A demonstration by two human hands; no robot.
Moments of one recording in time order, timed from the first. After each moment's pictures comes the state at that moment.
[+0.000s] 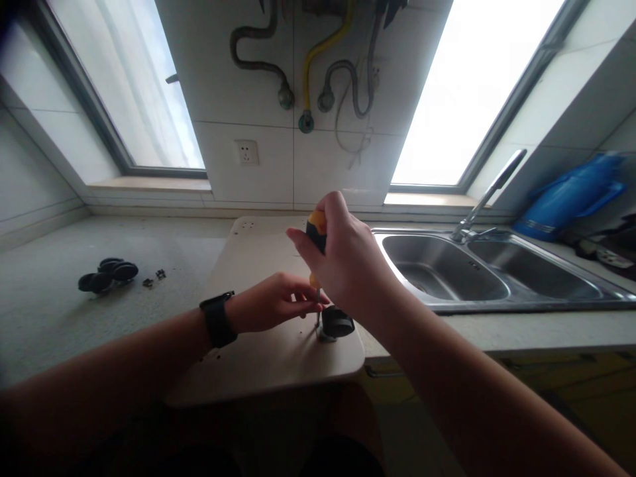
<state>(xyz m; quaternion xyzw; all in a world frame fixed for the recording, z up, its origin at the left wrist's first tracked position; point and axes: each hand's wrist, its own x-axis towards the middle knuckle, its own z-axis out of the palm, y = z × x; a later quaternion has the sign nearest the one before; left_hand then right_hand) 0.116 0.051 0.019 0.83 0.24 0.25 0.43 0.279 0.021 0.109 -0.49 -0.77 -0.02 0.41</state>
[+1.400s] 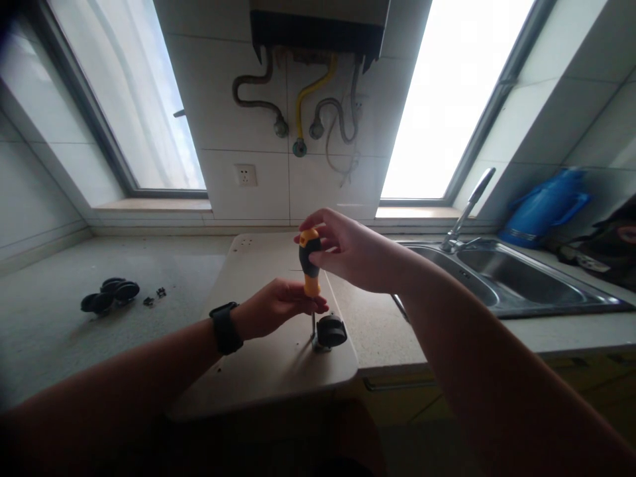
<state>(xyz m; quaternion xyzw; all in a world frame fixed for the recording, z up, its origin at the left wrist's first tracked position) 0.126 0.055 0.018 0.70 0.19 0.33 0.60 0.314 0.027 0.148 -0.38 -0.82 0.31 0.31</state>
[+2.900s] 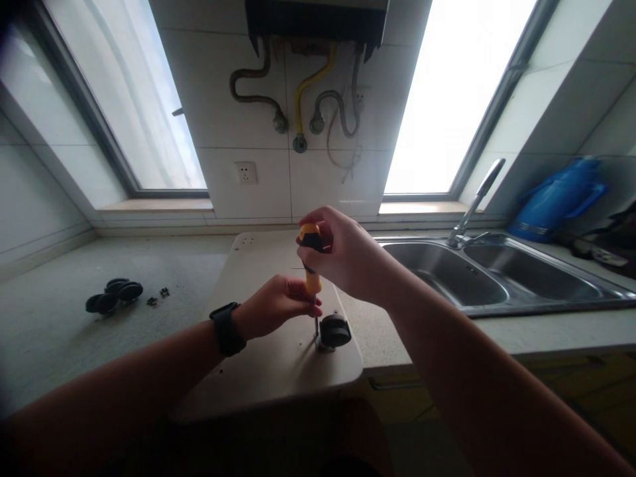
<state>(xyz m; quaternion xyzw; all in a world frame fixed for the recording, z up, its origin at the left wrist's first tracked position) 0.126 0.059 0.014 0.69 0.24 0.33 0.59 0.298 0.028 0.130 -0.43 -0.77 0.27 0.40</state>
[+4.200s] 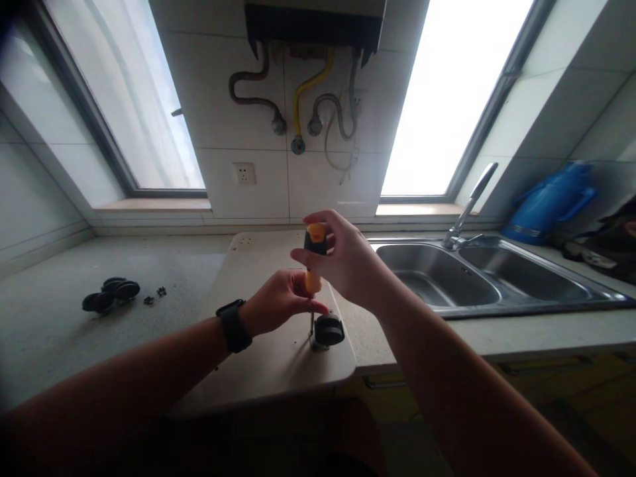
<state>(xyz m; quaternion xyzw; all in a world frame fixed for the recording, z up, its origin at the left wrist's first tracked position) 0.140 0.055 0.024 0.71 0.27 0.36 0.54 0.303 0.026 0.122 -0.46 -0.72 0.25 0.45</state>
